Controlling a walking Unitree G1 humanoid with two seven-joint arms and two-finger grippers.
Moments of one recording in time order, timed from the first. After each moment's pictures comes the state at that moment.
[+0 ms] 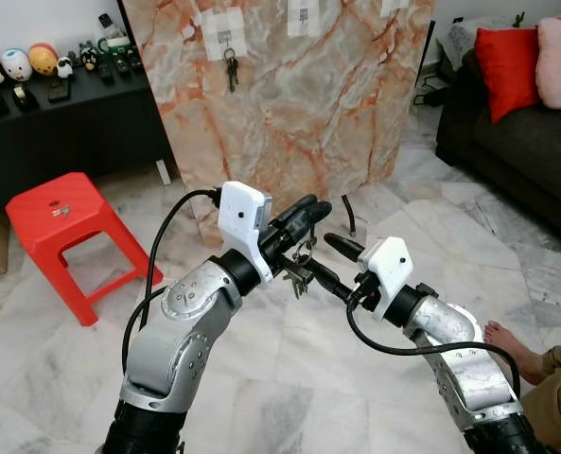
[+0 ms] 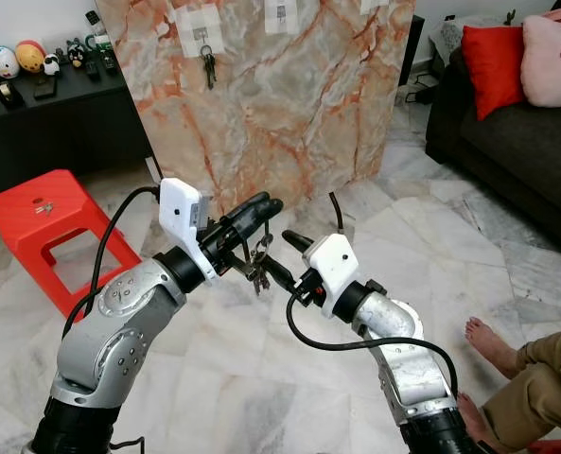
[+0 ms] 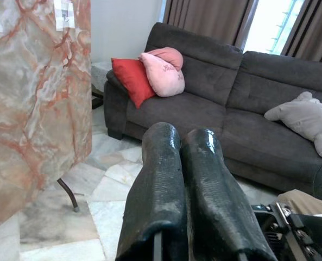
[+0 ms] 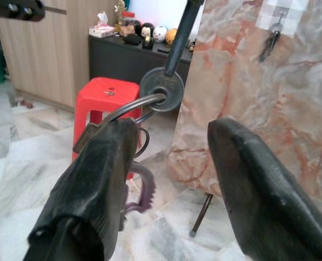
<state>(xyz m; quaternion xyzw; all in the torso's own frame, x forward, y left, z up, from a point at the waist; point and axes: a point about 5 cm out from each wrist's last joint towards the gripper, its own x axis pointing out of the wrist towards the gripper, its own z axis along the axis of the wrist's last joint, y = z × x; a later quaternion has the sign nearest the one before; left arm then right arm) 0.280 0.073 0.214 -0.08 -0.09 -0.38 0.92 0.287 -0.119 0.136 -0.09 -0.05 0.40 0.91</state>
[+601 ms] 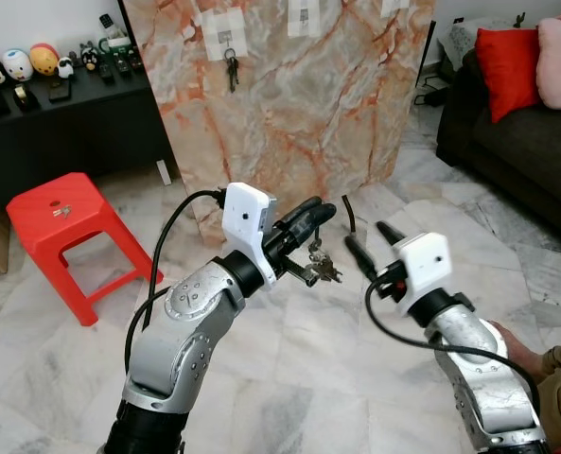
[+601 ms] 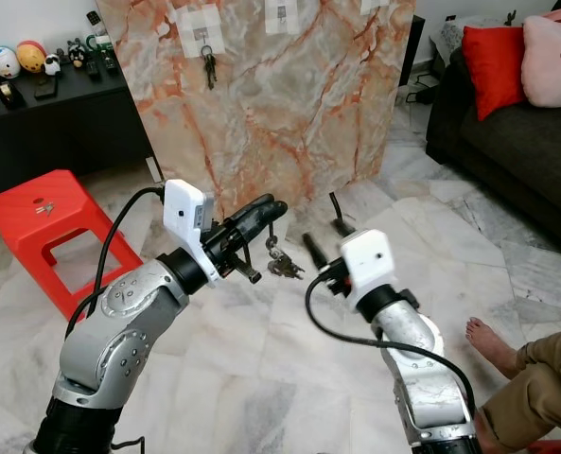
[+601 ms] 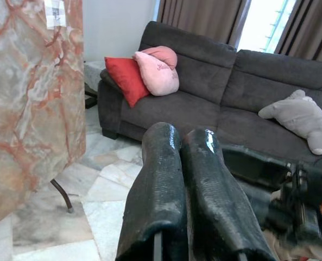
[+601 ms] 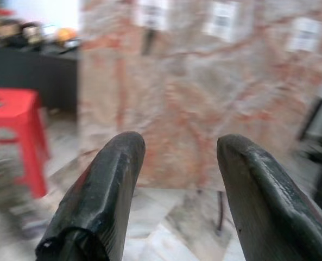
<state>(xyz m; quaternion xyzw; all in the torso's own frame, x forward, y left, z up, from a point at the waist) 0.278 0.069 0.214 -0.08 -0.09 -0.39 0.91 0.288 -0.161 0.145 -0.09 -0.05 0.16 0.98</state>
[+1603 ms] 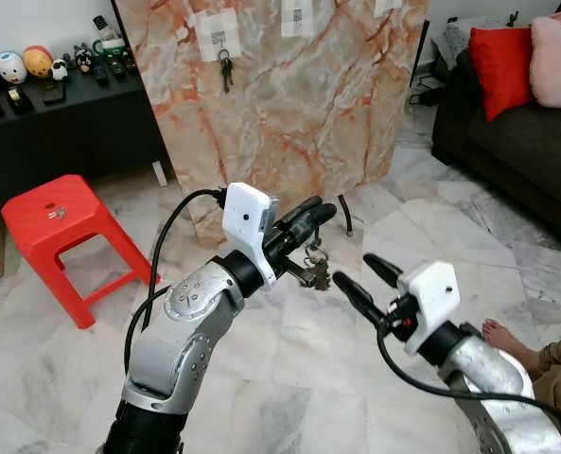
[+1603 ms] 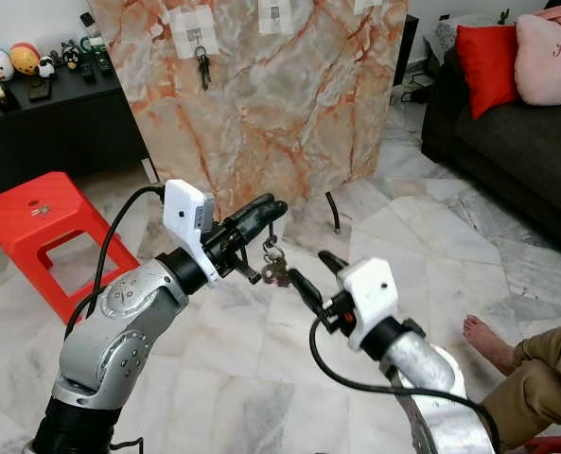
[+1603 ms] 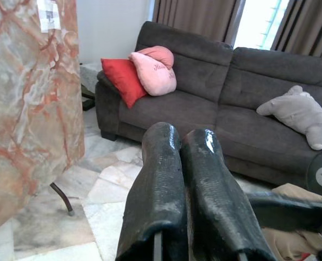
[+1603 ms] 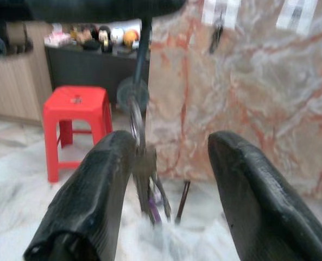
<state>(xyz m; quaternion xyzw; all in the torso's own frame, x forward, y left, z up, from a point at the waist) 0.277 0.068 0.214 -0.07 -0.10 -0.39 0.91 0.249 -0.138 0.148 -0.07 -0.03 0.31 0.95</state>
